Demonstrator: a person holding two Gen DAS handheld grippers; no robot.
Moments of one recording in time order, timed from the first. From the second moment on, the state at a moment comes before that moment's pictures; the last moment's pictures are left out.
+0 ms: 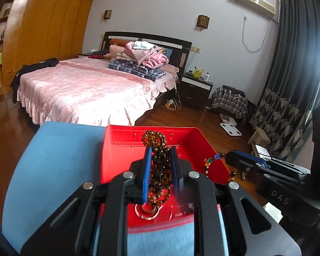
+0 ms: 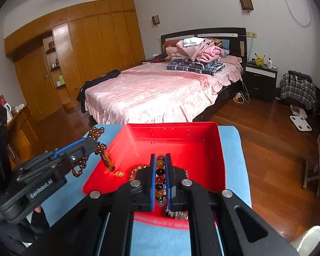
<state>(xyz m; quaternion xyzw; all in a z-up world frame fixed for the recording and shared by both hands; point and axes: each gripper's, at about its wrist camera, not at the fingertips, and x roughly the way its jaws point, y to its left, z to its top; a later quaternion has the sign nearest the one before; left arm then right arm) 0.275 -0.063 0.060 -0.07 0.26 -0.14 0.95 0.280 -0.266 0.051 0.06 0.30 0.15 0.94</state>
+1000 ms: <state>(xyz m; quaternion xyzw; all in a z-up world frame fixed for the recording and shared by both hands) 0.221 -0.025 0.076 -0.05 0.24 -0.06 0.97 0.223 -0.289 0.051 0.06 0.27 0.11 0.96</state>
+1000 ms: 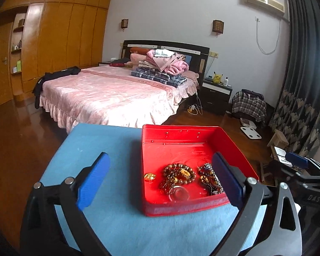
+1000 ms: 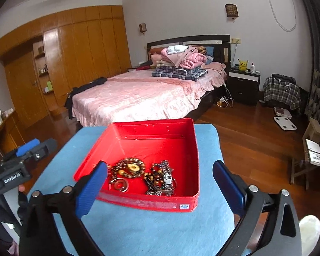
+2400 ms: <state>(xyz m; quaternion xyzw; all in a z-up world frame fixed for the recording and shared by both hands) 0.154 -0.036 0.109 0.00 0.19 -0.05 0.98 0.165 -0.280 0.088 0.03 0.22 0.12 0.97</state>
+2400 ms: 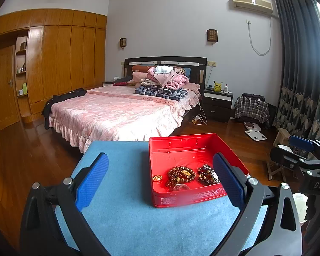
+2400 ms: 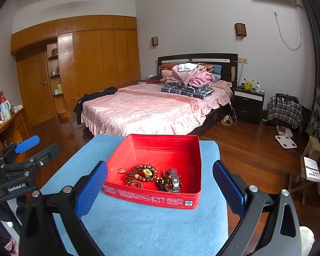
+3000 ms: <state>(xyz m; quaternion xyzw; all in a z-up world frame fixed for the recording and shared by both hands) 0.151 -0.039 0.113 0.00 0.19 -0.05 0.98 0.163 -0.278 0.088 0.03 0.22 0.12 0.97</state>
